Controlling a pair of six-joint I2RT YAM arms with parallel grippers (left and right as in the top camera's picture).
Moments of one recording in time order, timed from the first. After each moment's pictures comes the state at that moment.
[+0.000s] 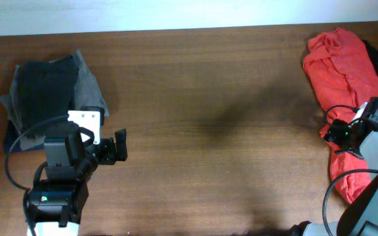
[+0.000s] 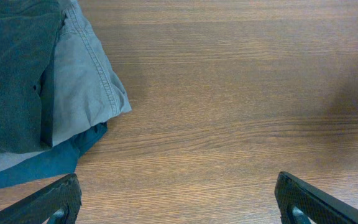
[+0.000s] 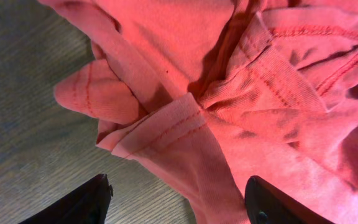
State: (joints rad) left arm -0.02 0.88 0.87 -0.69 0.09 0.00; right arm -0.56 1.59 0.94 -0.54 0.01 0.06
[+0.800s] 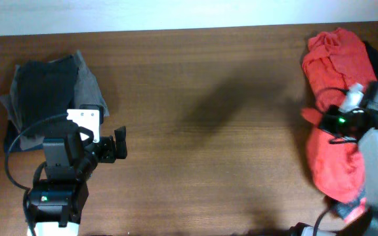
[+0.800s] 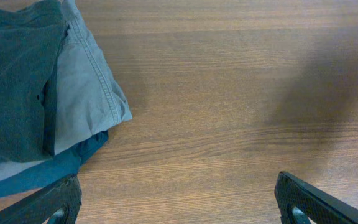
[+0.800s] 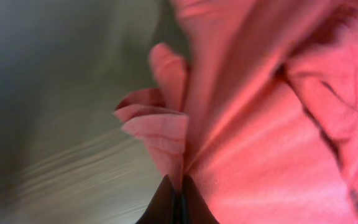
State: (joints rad) left arm -0.02 0.88 0.87 -0.66 0.09 0.00; right arm -0.40 1.43 1.09 -0.78 -0.23 0.10
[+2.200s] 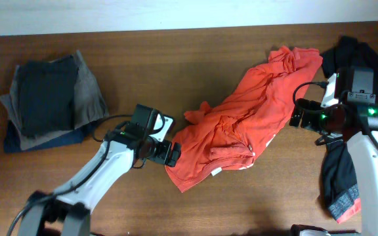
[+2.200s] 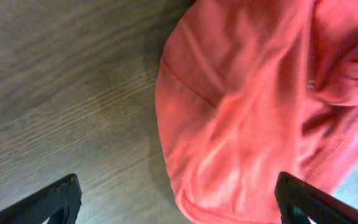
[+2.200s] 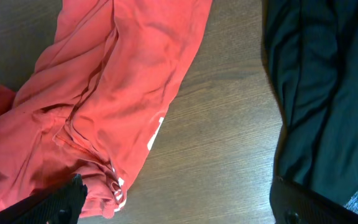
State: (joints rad) left arm -0.38 1.57 0.87 -0.53 0.22 -0.01; right arm -0.17 1.34 1.27 -1.10 -0.05 0.18
